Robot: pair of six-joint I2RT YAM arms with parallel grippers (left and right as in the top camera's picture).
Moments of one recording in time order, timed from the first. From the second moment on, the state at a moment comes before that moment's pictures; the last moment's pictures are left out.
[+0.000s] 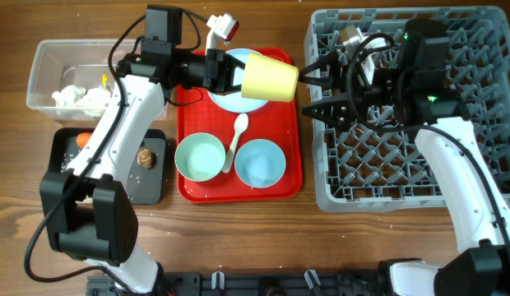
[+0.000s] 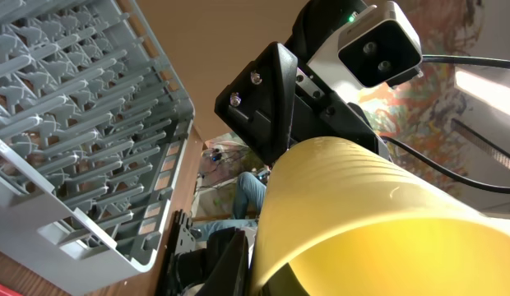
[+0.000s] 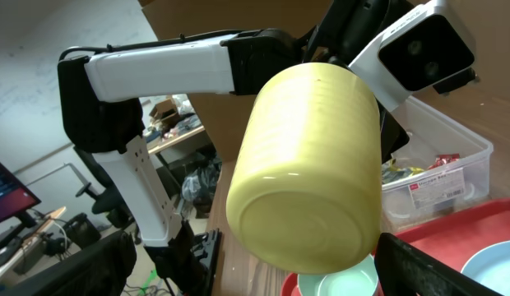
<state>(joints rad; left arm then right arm) -0.19 1.80 1.48 -0.50 1.55 -0.36 0.09 1.49 1.22 -0.27 -1.53 -0.10</state>
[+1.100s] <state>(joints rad) -0.23 1.80 1.48 -0.49 1.43 -0.36 0.18 1.49 1.22 -0.22 -1.24 -0.02</state>
